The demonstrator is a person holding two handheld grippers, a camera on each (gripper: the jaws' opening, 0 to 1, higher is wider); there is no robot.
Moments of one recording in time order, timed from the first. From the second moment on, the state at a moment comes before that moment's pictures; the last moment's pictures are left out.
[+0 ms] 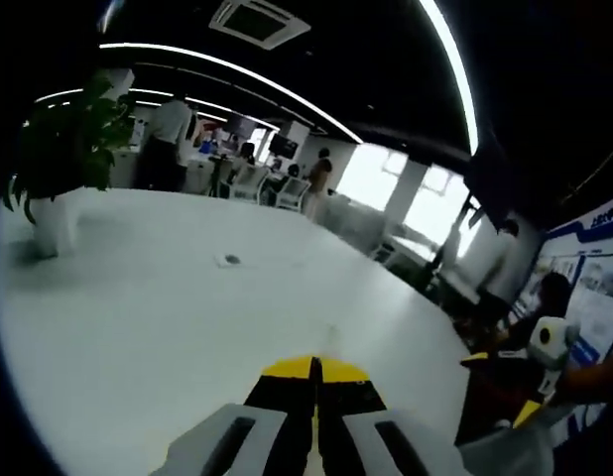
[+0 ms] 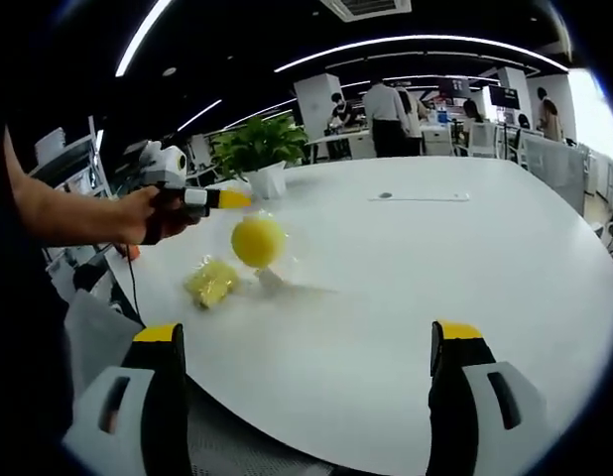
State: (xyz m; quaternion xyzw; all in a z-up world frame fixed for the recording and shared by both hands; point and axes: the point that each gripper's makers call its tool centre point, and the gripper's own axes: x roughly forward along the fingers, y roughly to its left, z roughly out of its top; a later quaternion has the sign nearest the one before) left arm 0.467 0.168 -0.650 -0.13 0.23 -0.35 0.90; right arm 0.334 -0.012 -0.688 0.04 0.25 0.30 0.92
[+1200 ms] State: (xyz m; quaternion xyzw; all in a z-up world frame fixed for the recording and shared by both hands) left arm 0.429 0.178 -0.520 -0.12 0.10 -0.42 0.89; right arm 0.368 0.036 -0.611 0.07 0.16 0.36 0.92
